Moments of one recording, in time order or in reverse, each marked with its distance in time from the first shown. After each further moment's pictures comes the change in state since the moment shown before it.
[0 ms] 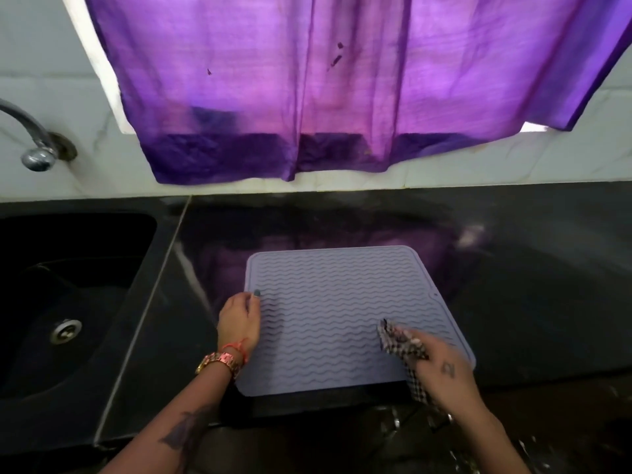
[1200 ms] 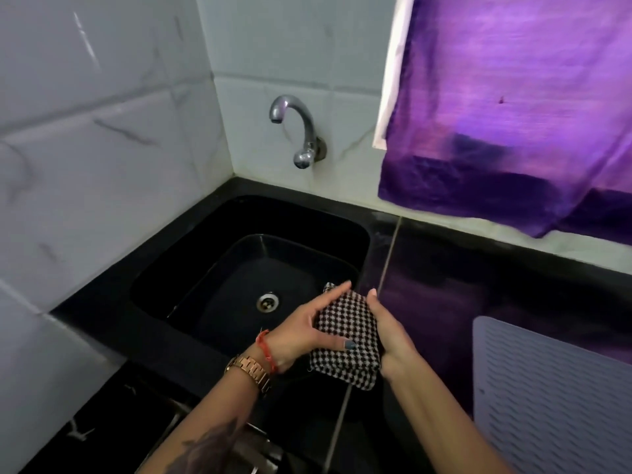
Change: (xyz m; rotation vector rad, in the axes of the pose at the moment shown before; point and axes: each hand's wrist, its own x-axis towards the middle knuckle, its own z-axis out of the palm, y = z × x) left_hand 0.044 -0.130 -0.252 -0.718 -0.422 -0.053; right_hand 0.062 -0.356 0.255 1.007 -0.682 0.308
